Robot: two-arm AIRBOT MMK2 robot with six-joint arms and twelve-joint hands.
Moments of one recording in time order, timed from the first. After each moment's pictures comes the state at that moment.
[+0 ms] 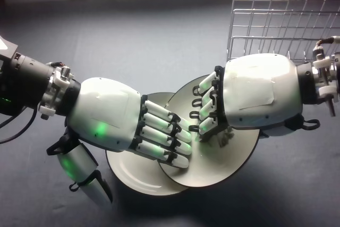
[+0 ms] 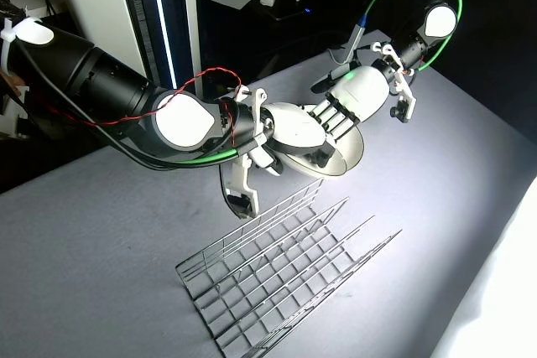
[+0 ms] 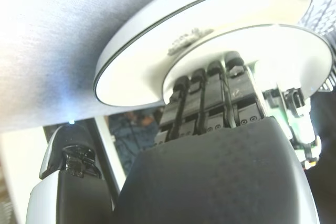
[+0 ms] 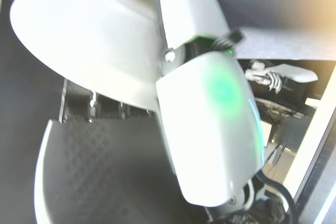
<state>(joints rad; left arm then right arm) 0.46 -1.23 1.55 1.74 -1.03 -0.03 -0.44 -1.16 1.21 -1.24 0.57 -0.27</state>
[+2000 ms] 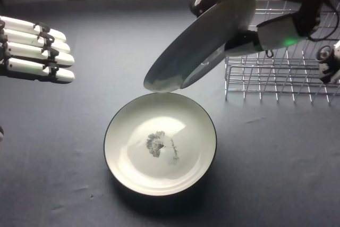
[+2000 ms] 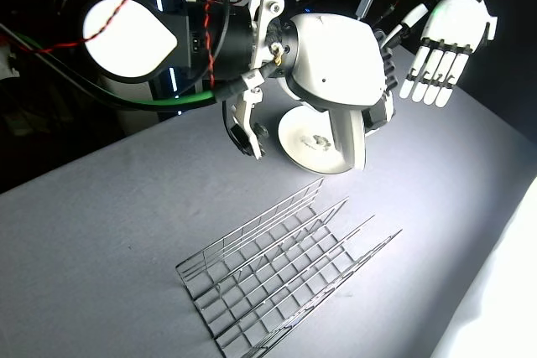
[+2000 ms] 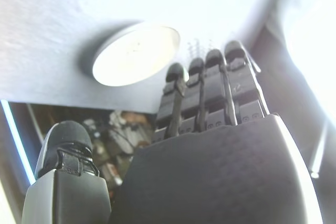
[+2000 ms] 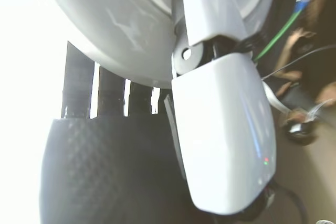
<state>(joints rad) 0.33 -0.82 1.54 1.66 -1.04 -0.14 -0.15 -0.95 0.98 -0.54 0.36 -0.26</state>
